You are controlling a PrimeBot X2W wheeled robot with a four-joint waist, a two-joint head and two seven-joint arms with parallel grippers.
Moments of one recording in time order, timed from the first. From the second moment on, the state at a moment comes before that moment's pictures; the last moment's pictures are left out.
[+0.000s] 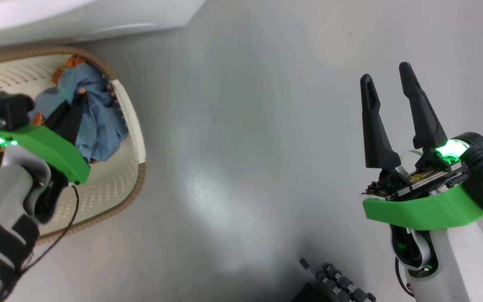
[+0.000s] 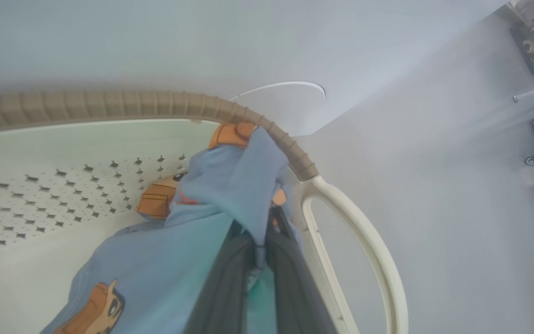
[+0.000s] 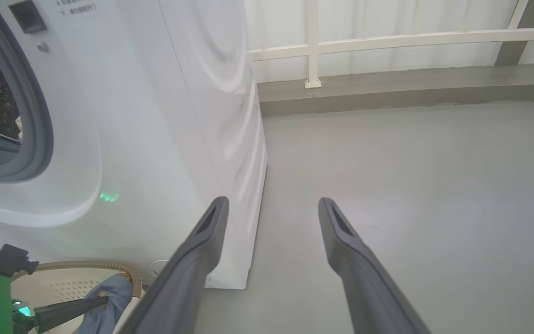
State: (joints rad) left arm -1.02 0.54 -1.08 0.83 -1.18 -0.13 -0.25; right arm -0.33 -0.04 0.15 -0.12 0.32 0.12 -0.25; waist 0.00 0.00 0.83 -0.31
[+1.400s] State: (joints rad) left arm -0.28 0.28 -0.20 0.39 -0.55 -0.13 -0.26; right arm -0.08 -0.12 0.06 0.01 0.26 0.12 -0.25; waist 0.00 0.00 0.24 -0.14
